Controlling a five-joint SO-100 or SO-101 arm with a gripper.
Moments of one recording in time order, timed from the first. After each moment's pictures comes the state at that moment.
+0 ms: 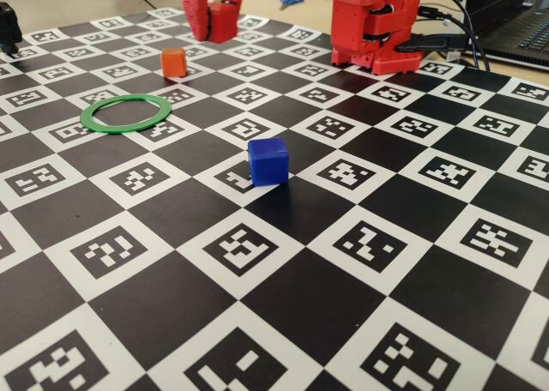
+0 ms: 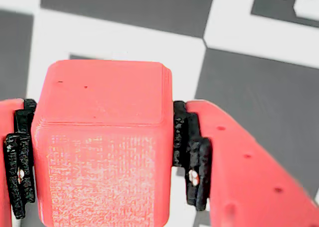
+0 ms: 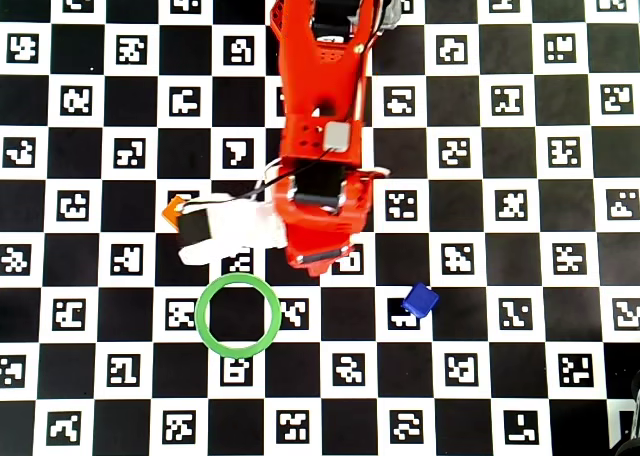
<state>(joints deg) 10.5 80.6 78.8 86.7 -20.9</state>
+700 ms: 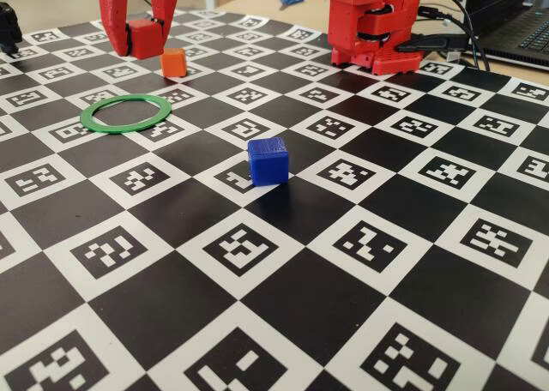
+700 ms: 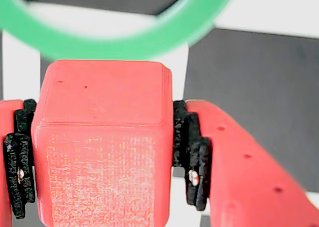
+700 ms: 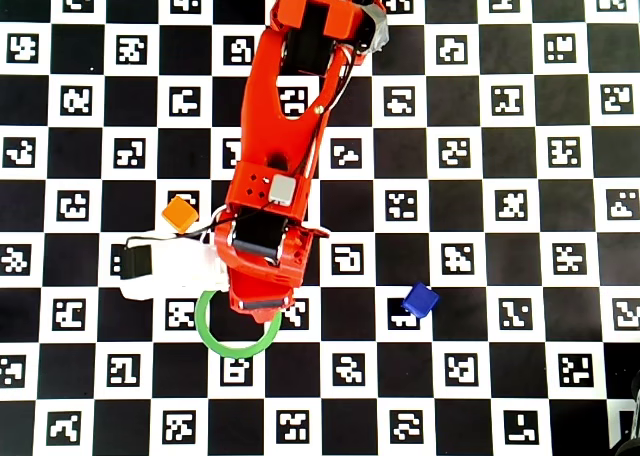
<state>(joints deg) 16.7 59.8 58.4 83.4 -21.3</state>
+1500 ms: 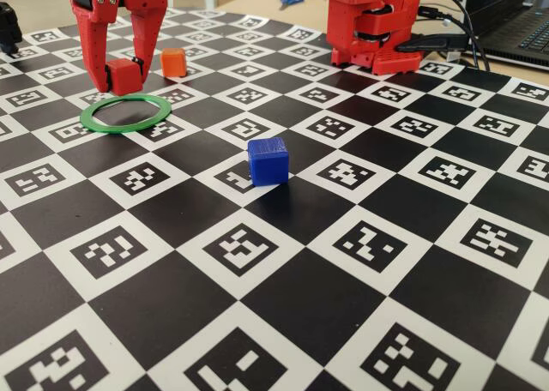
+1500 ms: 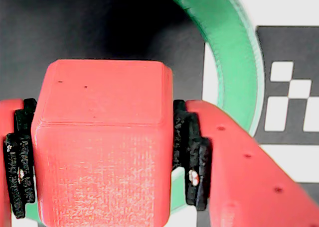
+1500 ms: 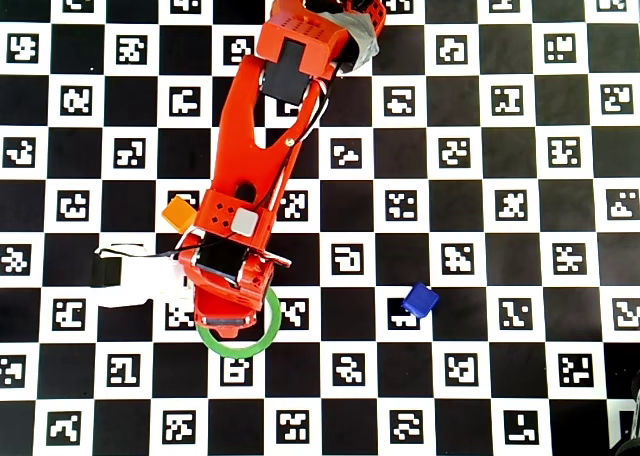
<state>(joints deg) 21.4 50.6 57.2 76.6 -21.3</state>
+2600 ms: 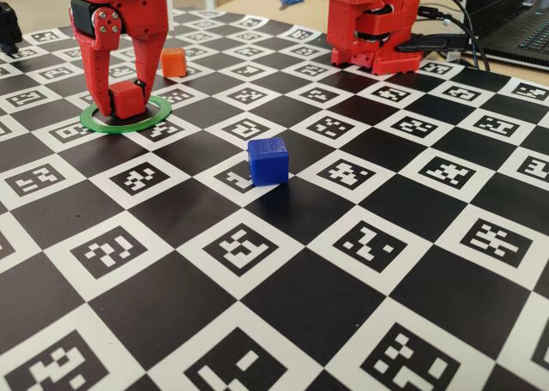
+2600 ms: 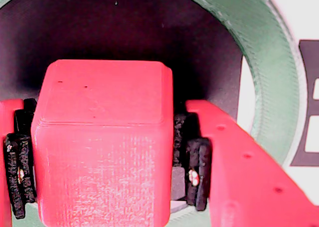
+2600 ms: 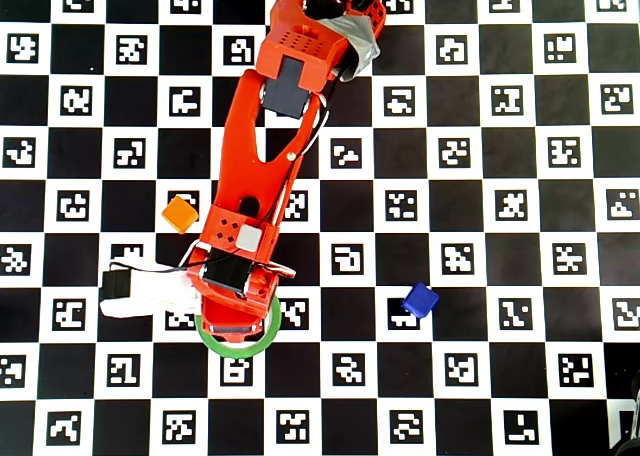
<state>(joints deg) 20.2 47.5 57.0 72.8 -19.5</state>
